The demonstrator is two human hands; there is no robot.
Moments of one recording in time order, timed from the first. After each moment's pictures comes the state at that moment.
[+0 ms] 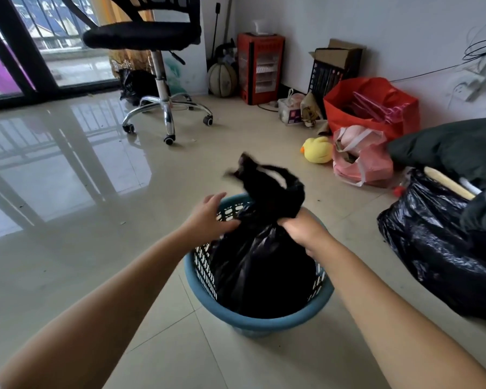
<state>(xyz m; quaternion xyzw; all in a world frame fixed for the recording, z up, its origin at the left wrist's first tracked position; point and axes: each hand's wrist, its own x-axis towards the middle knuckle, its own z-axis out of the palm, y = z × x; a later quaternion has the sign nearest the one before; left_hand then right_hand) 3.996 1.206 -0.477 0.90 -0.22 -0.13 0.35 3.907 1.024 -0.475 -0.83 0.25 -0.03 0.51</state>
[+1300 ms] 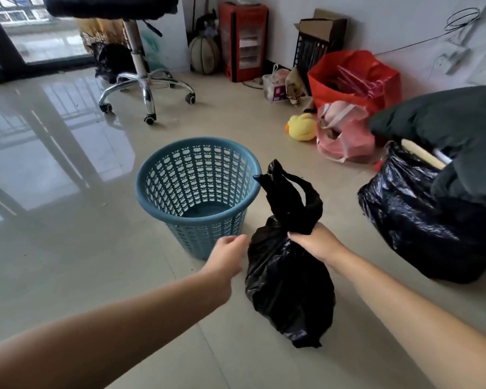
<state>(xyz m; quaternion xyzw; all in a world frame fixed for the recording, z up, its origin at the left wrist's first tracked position) 3.863 1.167 -0.499 0.70 0.10 -0.33 0.63 3.822 0.980 -0.517 -0.82 0.27 0.05 0.51</state>
